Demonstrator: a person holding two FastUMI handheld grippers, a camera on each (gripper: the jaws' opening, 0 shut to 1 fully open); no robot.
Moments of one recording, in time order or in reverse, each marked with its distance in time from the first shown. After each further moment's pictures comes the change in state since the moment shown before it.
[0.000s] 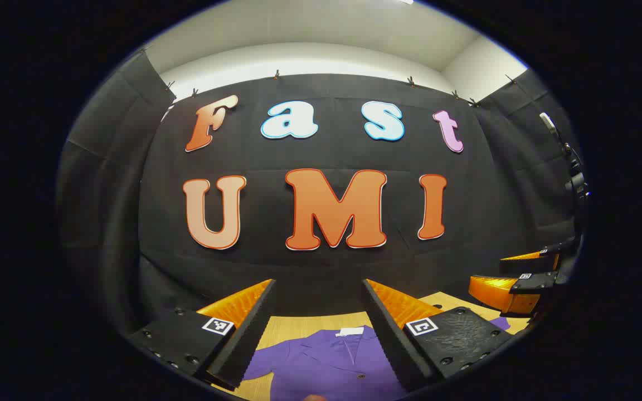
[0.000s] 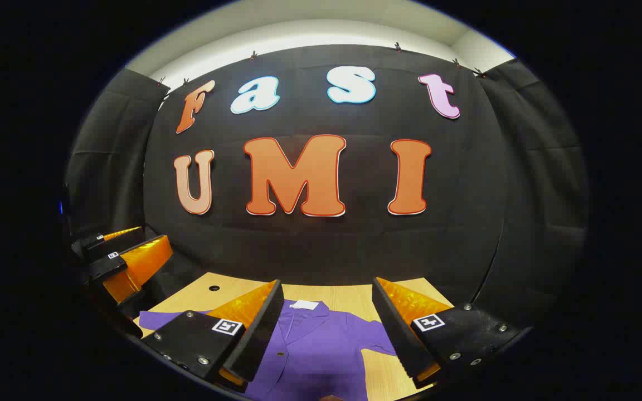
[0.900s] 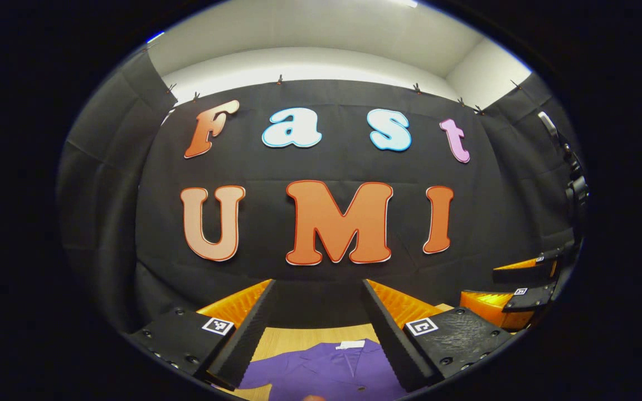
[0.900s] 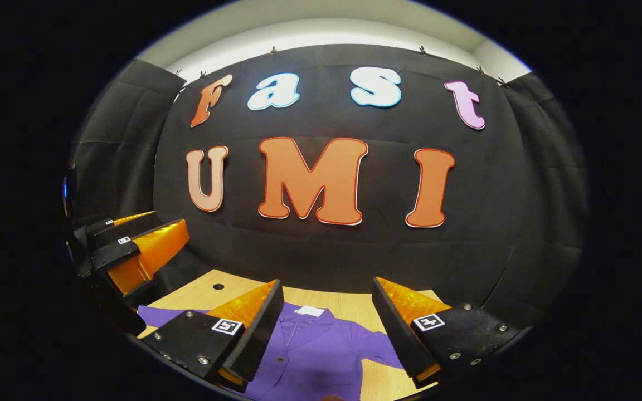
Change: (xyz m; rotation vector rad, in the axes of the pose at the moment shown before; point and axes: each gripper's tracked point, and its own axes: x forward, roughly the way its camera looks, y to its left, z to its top) left arm 0.034 0.002 0.028 -0.004 -0.053 0.011; right arm 0.024 0.020 0.029 -0.076 -0.017 0.075
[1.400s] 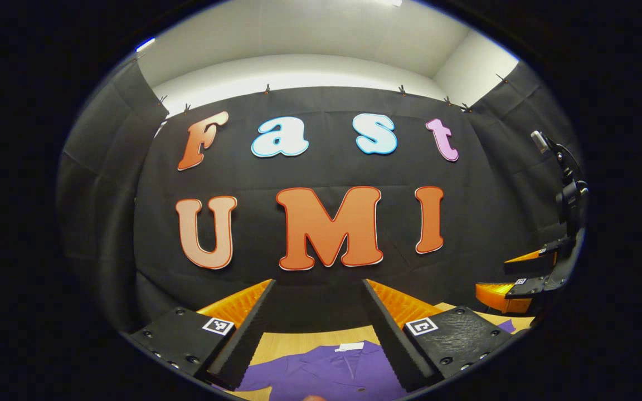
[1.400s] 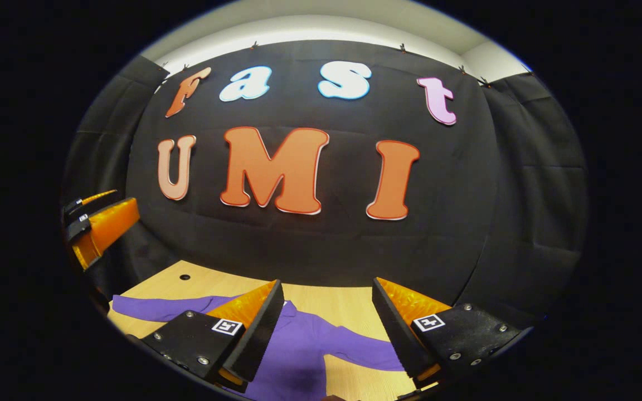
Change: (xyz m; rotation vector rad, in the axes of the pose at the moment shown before) left arm -0.014 -0.022 0.006 0.049 -0.061 -0.009; right arm -0.006 -0.086 -0.043 -0.005 0.069 -0.176
